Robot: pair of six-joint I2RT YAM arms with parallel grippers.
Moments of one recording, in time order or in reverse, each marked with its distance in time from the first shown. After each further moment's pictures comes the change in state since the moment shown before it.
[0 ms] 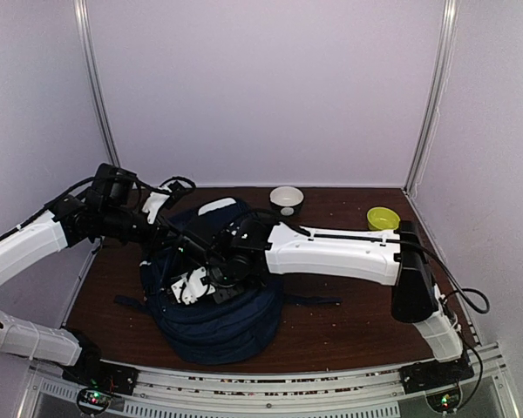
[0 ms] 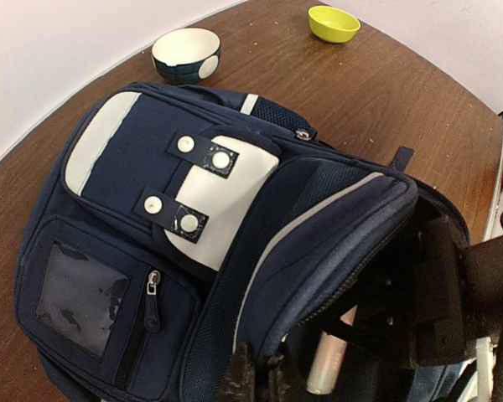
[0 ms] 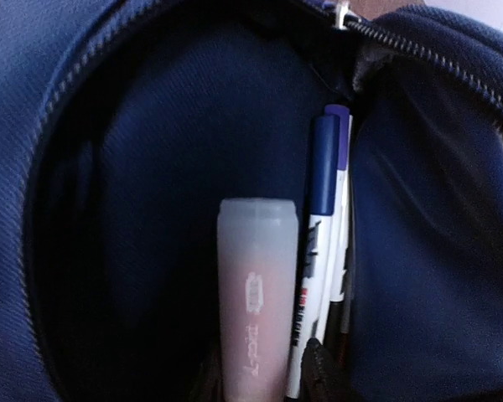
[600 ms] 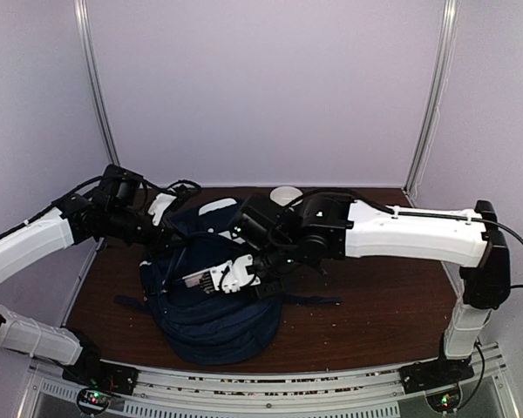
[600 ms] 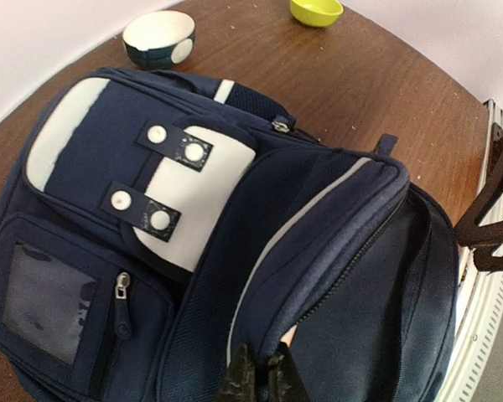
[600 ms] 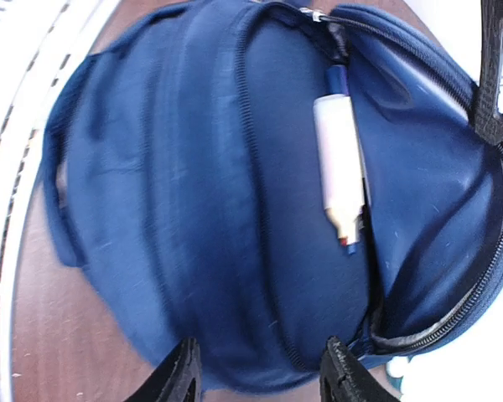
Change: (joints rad) left arm -0.018 0.050 0.007 -0.004 0.057 -0.003; right arm -0.029 -0.429 -0.436 0.032 -0.171 0.159
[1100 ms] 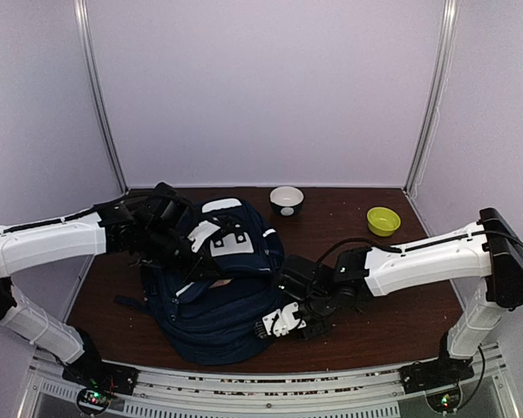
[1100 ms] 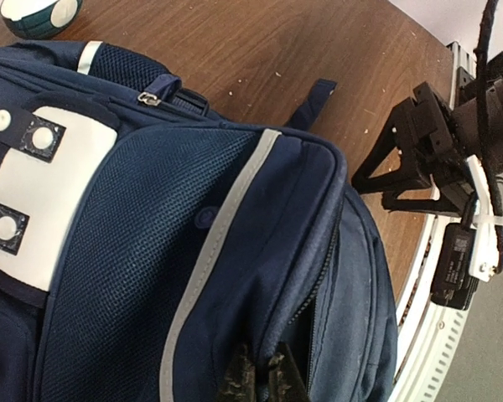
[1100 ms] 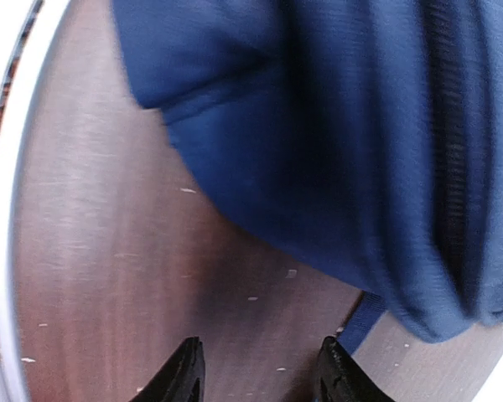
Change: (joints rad) left arm -0.270 0.176 0.025 0.027 -0.036 -0.127; right arm -0.031 -0.166 -0.606 0.221 -0.031 0.056
